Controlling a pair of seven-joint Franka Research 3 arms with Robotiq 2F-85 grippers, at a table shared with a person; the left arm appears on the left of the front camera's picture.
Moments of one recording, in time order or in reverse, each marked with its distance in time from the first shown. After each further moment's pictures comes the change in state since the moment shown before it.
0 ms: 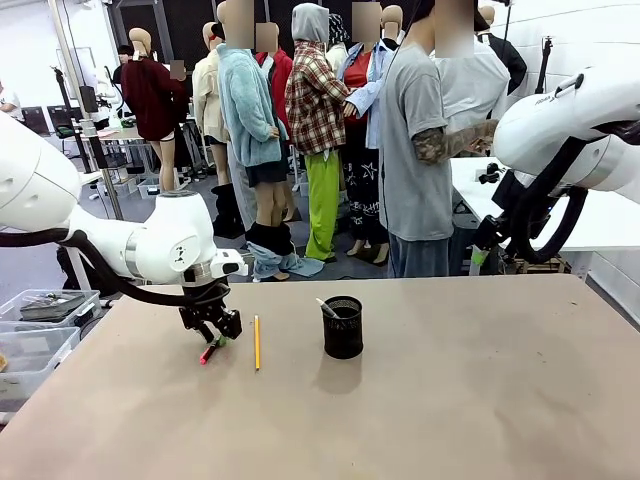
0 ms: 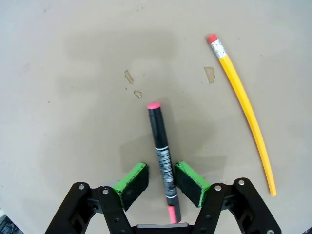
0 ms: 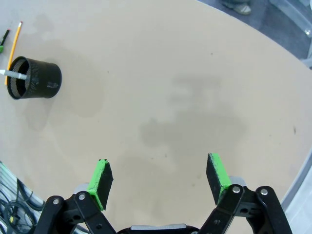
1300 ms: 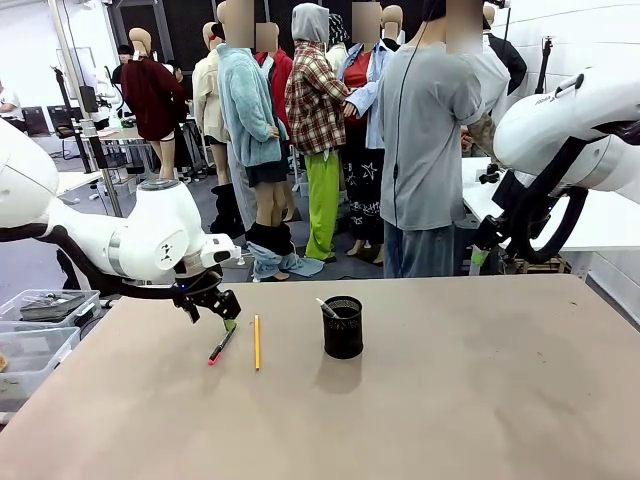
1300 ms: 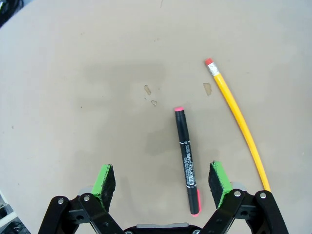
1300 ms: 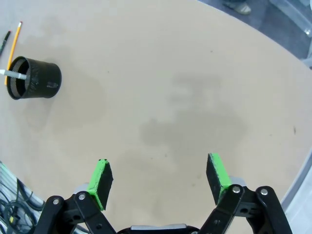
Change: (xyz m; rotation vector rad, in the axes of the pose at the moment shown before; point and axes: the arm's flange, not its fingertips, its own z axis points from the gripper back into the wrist) left arm -0.008 0.007 0.029 0.025 -0.144 0.012; right arm 0.000 0.000 0.000 0.000 0.000 -0.001
